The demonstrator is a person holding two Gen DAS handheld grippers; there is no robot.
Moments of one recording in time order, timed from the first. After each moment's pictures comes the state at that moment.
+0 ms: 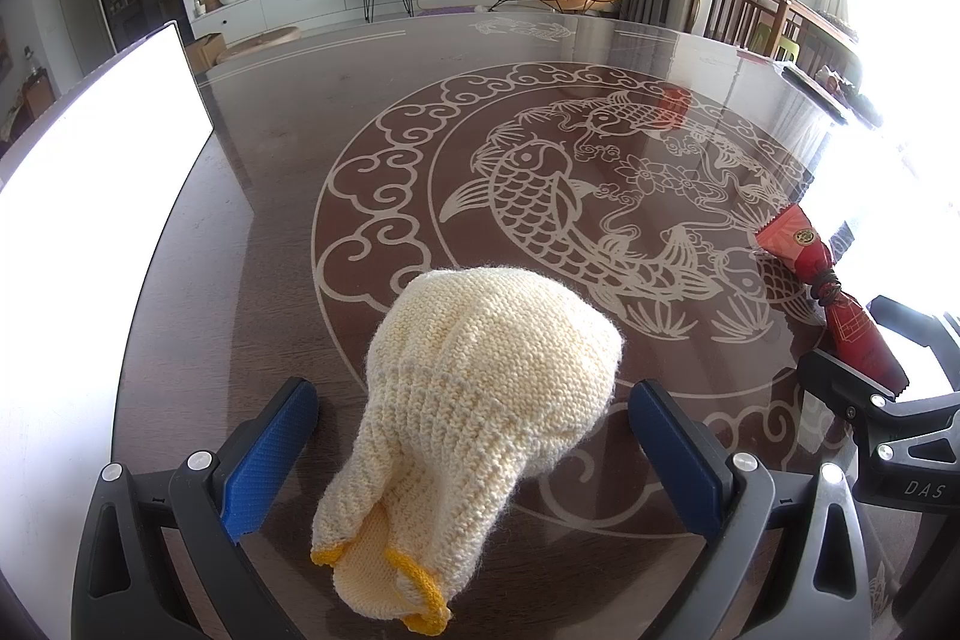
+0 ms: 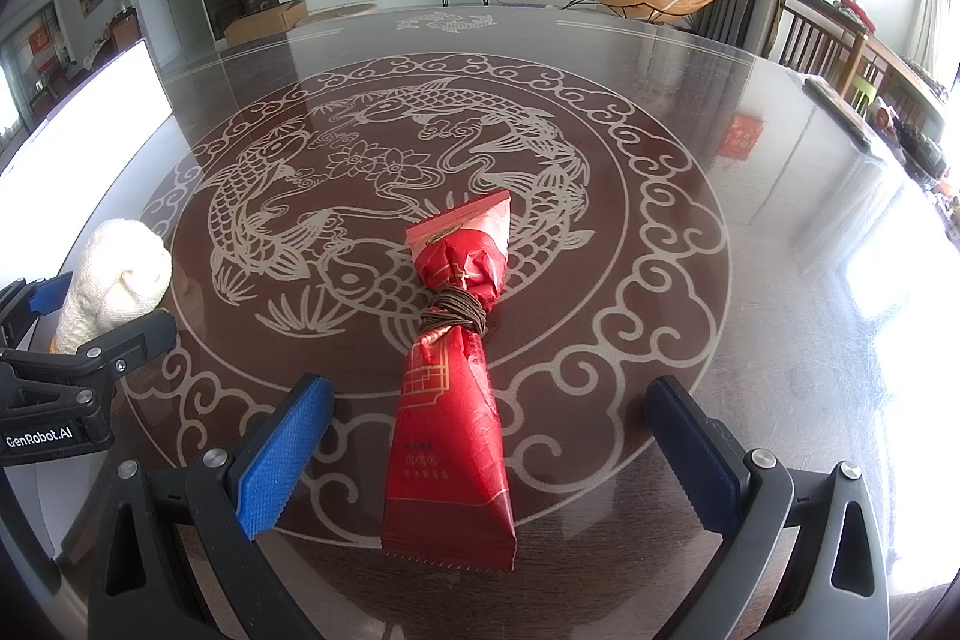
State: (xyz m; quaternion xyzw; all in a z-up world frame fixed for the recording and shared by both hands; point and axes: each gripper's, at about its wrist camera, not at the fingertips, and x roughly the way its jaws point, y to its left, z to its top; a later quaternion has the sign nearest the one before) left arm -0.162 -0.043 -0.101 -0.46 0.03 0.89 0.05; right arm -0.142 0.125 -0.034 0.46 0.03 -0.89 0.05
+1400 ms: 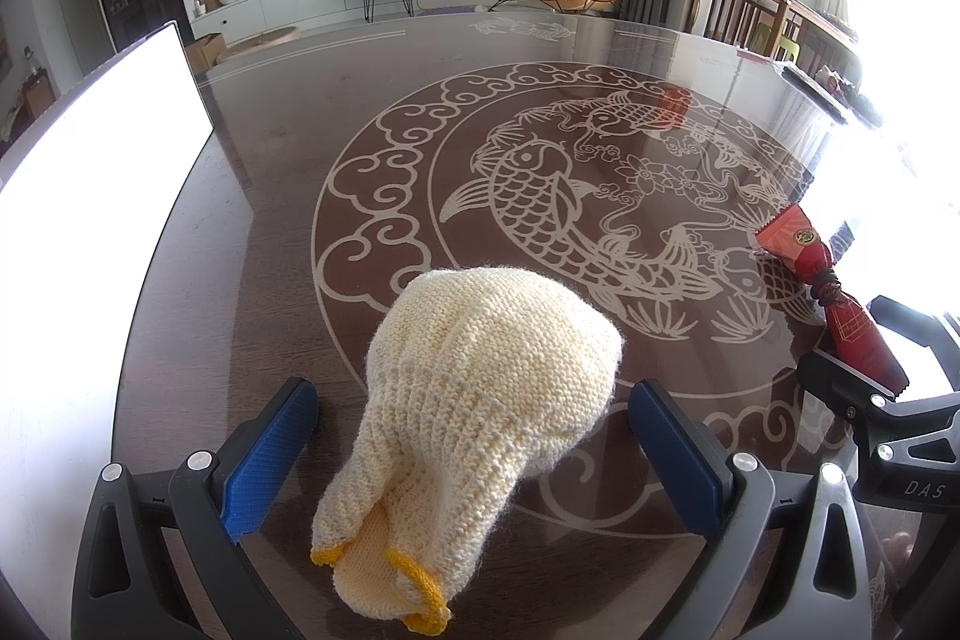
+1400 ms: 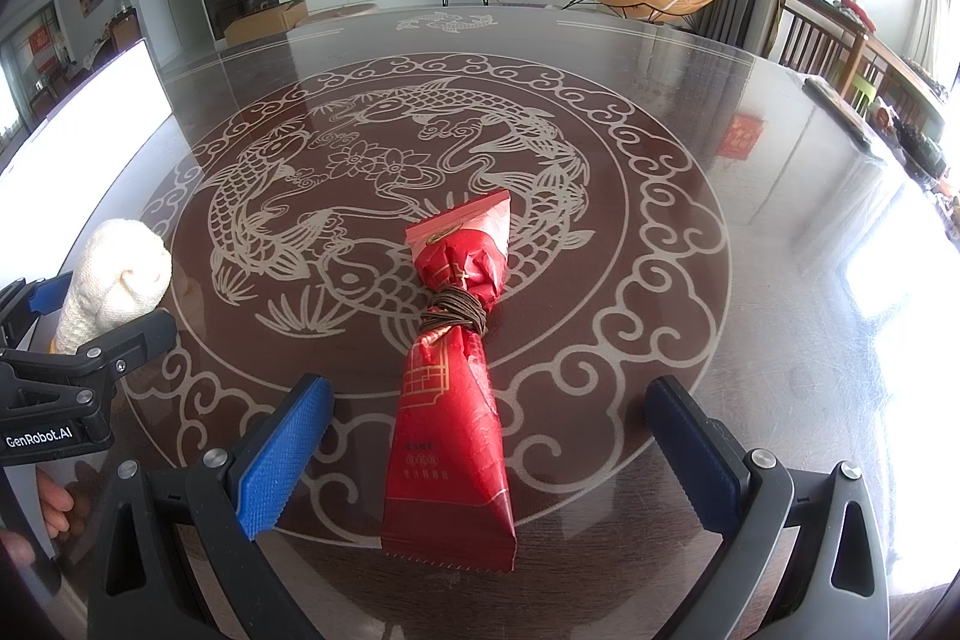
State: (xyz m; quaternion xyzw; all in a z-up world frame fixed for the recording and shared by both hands) left arm -0.162 -0.044 -0.100 -0.46 0.03 0.89 0.05; right arm -0.145 0.125 -0.040 0.46 0.03 -0.89 0.05
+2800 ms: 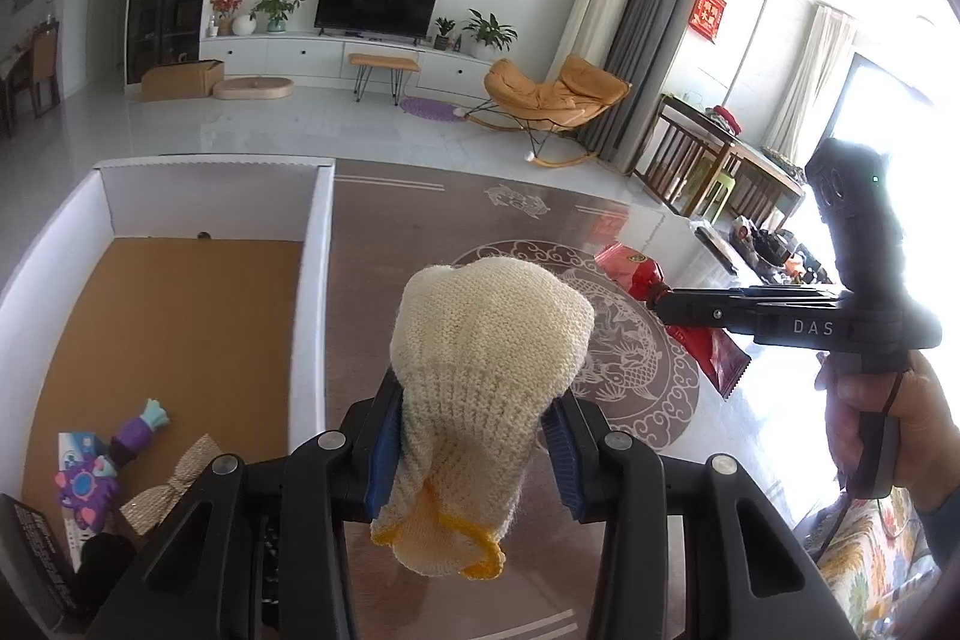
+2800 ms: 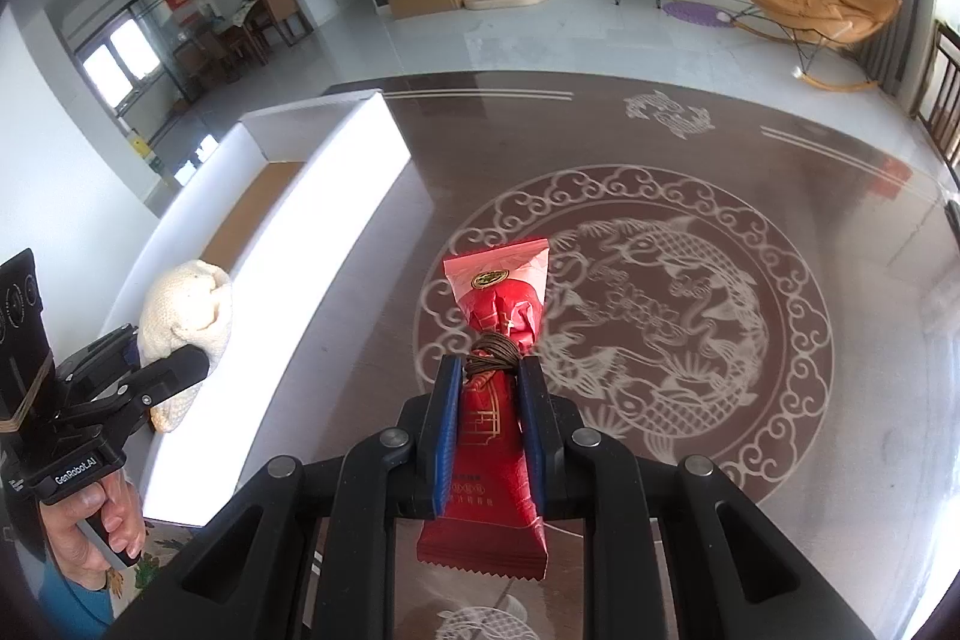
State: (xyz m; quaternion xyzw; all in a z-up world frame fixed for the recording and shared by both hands) left arm -0.054 -0.197 0.068 -0.36 -0.10 0.92 0.10; right arm -0.162 0.020 0.101 0.47 0.01 -0.84 0.27
